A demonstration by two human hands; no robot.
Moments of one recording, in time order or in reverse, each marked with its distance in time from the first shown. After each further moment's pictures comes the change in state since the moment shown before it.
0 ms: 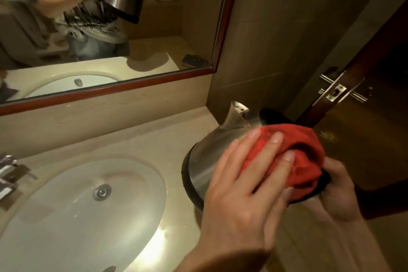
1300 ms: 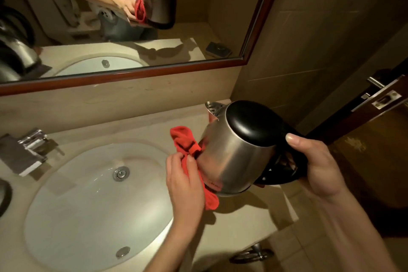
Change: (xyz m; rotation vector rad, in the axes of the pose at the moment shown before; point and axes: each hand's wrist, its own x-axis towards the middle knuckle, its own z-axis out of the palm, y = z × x) left_hand -0.070 -0.141 0.020 -0.053 0.420 -0.952; right_hand 0.078 0.034 0.041 -0.284 -0.192 -0.006
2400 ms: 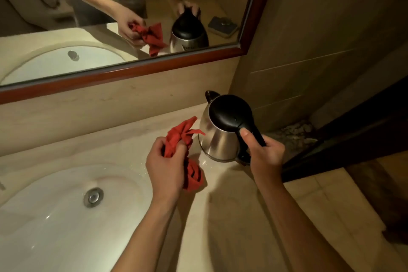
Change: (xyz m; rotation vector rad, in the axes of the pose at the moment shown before) left_hand 0.129 -0.041 0.121 -0.092 0.008 -0.285; right_hand 0.184 0.141 -0.018 -0.205 0.449 0.020
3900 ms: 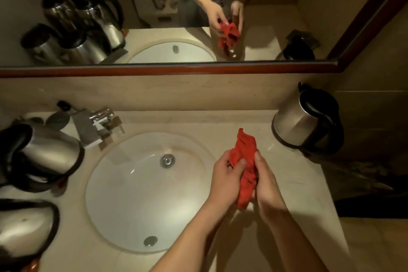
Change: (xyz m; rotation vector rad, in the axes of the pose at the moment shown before) left_hand -0.060 0.007 -0.077 -0.189 -0.185 -0.134; right_hand -0.140 -0.023 0.072 0.077 -0.628 0.385
